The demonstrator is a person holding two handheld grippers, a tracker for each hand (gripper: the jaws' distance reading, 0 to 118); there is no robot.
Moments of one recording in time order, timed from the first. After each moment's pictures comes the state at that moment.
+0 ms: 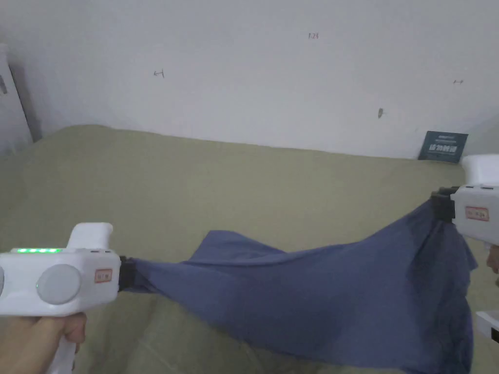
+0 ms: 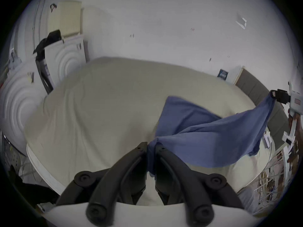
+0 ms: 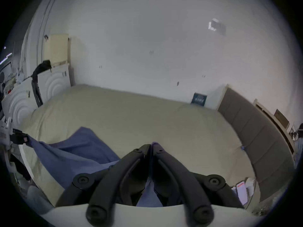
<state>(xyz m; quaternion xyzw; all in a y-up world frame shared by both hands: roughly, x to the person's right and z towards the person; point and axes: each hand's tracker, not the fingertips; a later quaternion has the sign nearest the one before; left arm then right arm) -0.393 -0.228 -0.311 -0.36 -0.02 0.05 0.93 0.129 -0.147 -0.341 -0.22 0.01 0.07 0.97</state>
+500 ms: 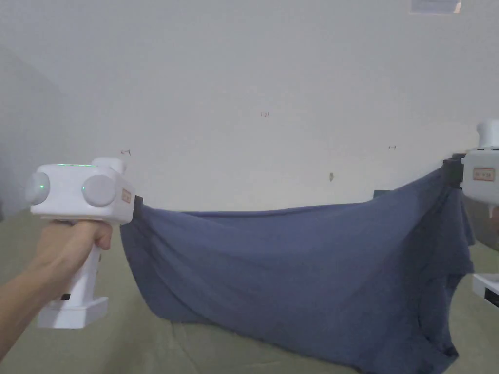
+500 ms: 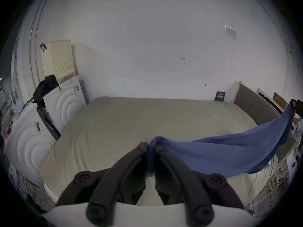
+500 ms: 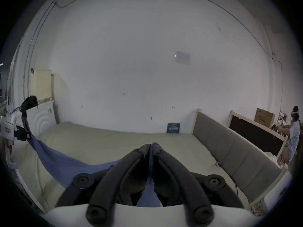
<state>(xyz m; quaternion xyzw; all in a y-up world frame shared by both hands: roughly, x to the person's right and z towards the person) -0.340 -0.064 -0.401 -0.27 0.00 -0.01 0.96 0.178 -0.015 -0.315 -0.10 -0.08 0.02 0.99</state>
